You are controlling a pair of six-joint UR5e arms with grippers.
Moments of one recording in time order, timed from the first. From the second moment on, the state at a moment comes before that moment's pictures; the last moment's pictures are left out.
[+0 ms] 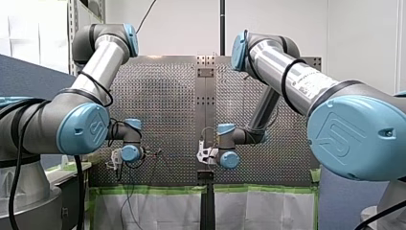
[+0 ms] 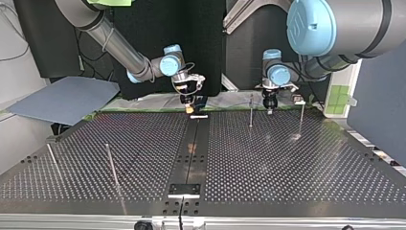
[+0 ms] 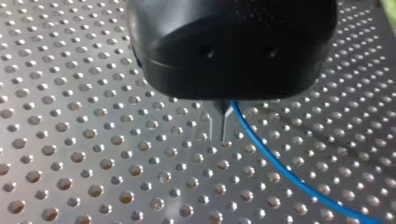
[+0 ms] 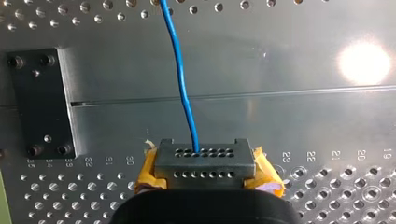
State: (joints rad) left arm 0.00 -2.34 -1.92 -2.20 -1.66 -1.72; right arm 2.23 -0.55 1.39 -0.76 1.60 1.66
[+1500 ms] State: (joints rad) left arm 0.01 -2.34 -2.00 -2.33 -1.55 -1.63; right arm 2.23 -0.55 1.39 -0.74 1.59 1.66
